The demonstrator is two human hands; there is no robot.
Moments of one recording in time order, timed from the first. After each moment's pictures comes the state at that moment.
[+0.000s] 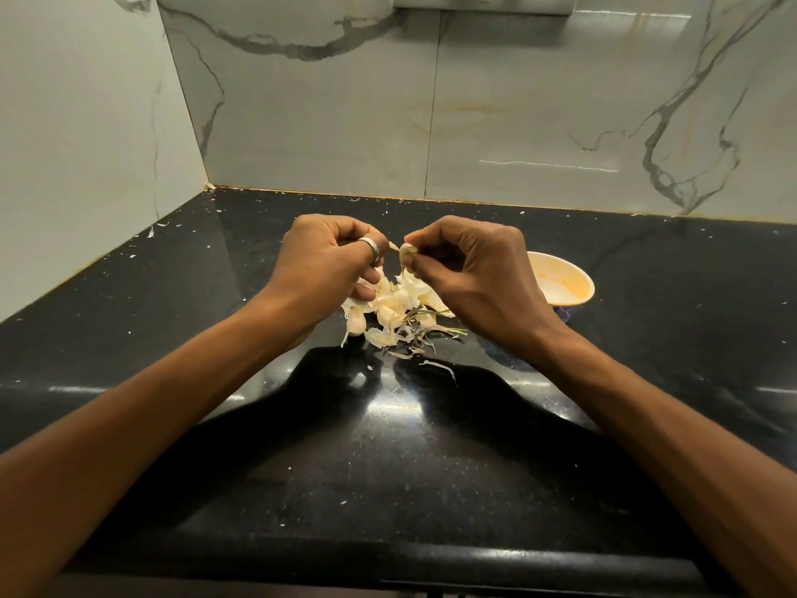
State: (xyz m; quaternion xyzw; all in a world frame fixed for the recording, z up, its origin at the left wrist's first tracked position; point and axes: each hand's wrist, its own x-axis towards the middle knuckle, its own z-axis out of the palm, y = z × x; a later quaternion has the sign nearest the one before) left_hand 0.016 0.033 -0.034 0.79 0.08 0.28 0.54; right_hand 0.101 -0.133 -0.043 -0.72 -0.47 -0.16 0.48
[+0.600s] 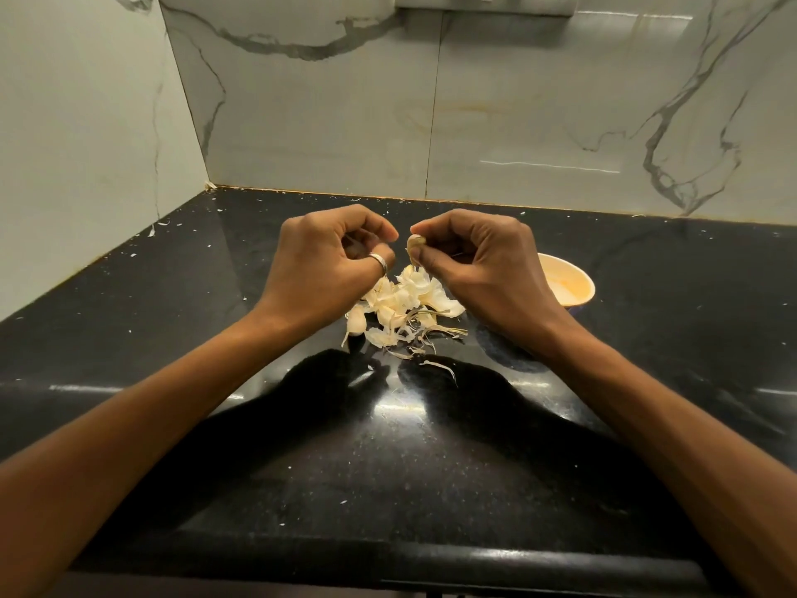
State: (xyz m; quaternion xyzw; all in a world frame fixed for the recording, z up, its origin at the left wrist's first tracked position) left_hand 0.012 0.035 -0.038 0.86 -0.01 0.40 0.32; right_hand 0.103 -0.138 -0.038 -0.72 -0.46 -0.15 0.49
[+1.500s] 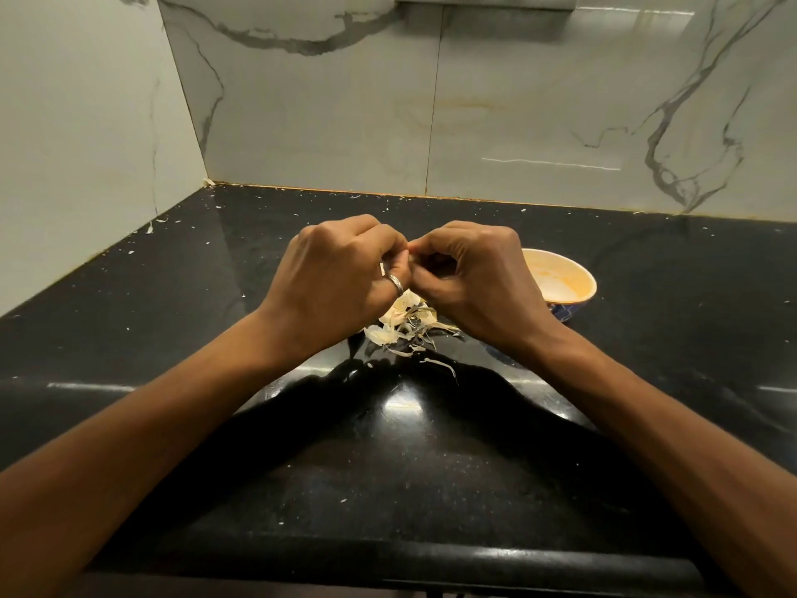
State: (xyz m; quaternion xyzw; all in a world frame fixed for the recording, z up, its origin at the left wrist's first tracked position) left_hand 0.014 0.033 -0.042 0.88 -0.12 0.44 0.09; right_hand 0.100 -0.131 -0.044 -0.74 -0.49 -0.25 0.38
